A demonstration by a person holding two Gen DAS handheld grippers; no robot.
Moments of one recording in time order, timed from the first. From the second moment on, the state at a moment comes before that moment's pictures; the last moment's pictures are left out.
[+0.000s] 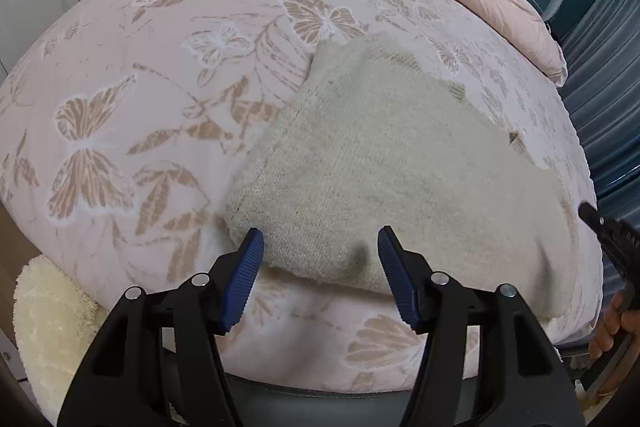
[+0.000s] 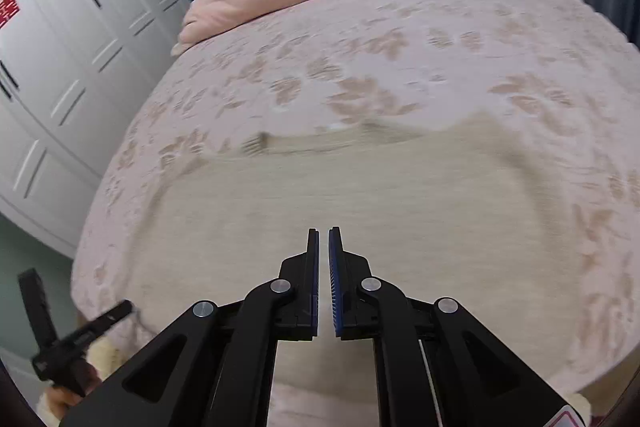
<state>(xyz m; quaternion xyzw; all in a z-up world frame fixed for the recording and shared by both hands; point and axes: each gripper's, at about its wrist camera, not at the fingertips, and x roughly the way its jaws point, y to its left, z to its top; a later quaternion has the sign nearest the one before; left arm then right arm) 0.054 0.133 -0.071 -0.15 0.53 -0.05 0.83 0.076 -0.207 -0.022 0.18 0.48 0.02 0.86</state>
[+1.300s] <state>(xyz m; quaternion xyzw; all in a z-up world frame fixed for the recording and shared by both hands) 0.045 0.112 -0.074 -0.26 0.53 -0.04 0.80 0.046 -0.331 -0.046 0.24 0.48 -0.11 0.84</state>
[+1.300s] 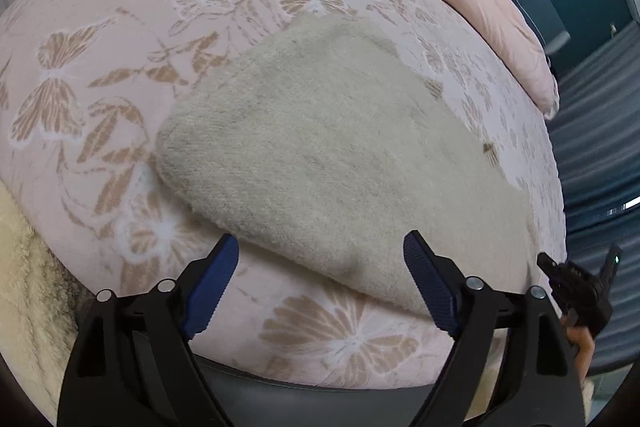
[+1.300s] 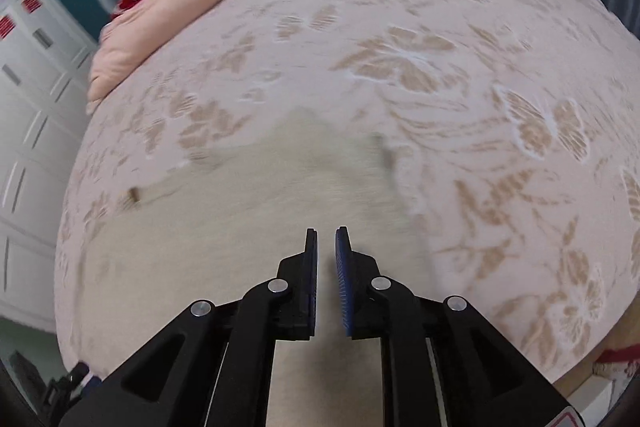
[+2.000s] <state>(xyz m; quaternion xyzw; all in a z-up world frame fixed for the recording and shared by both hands) 0.076 0.046 0.038 -0.27 0.43 -0.18 0.84 0.103 -0.185 -0.105 0.23 0.54 0.07 0.81</state>
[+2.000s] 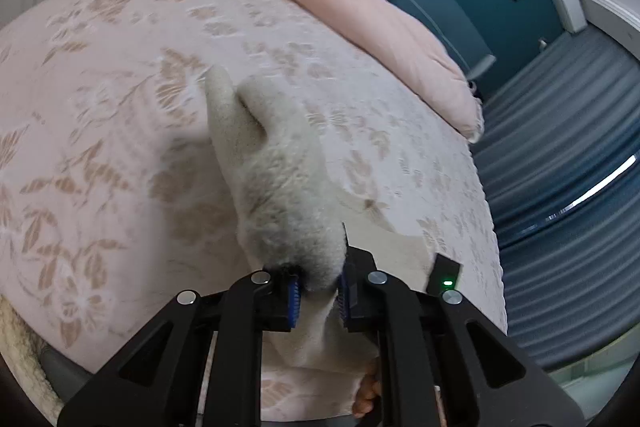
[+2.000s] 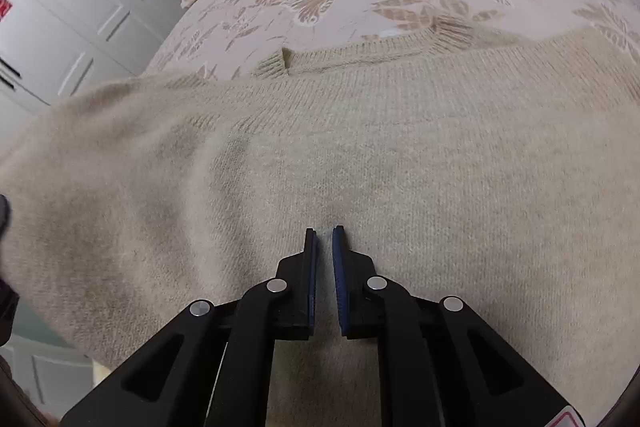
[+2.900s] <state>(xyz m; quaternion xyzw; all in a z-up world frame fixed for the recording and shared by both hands) -0.016 -0.064 -0.053 0.03 0.50 -0.24 0.84 -0.033 -0.327 -0.031 0.43 0.44 0.01 0.79</state>
